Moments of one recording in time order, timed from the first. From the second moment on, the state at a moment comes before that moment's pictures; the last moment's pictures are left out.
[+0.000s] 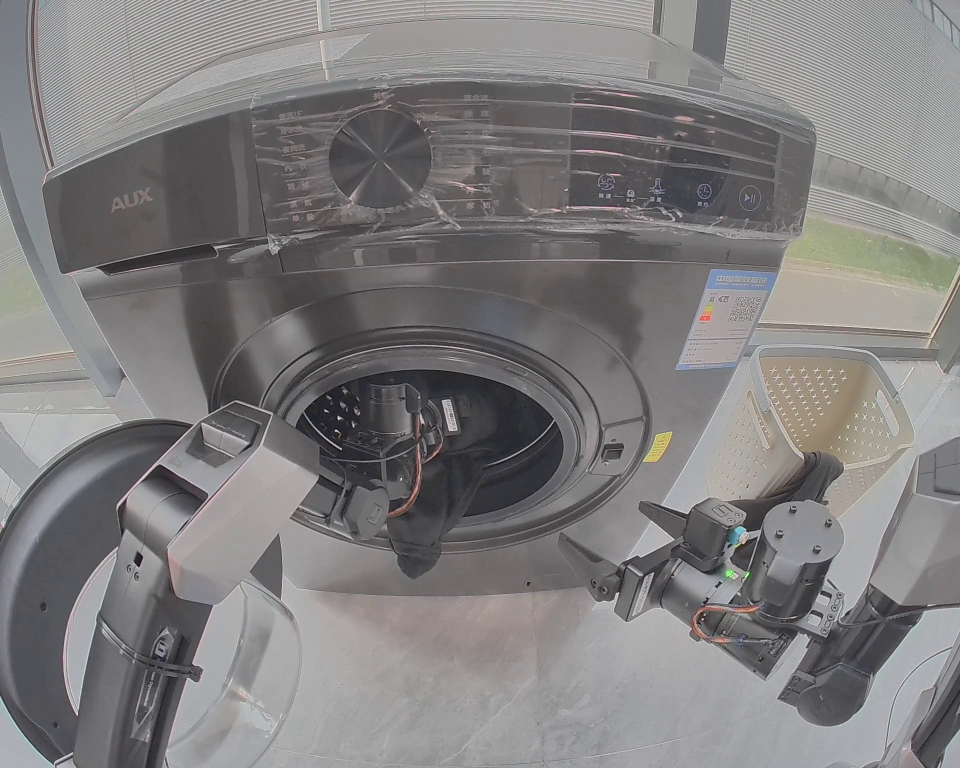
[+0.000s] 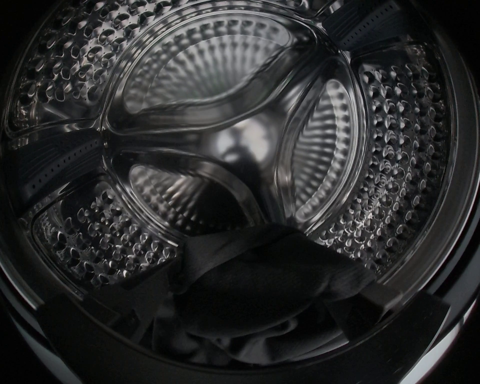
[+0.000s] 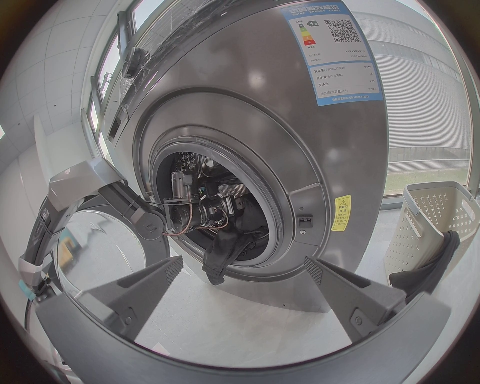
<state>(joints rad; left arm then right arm) -0.44 2.58 -1.66 -0.84 0.29 -0.23 0.72 1.99 -0.32 -1.55 -0.19 0.17</state>
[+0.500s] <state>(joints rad) -0.48 2.47 -1.35 -0.76 0.23 -0.18 0.73 1.98 -0.32 -1.55 -0.19 0.18</state>
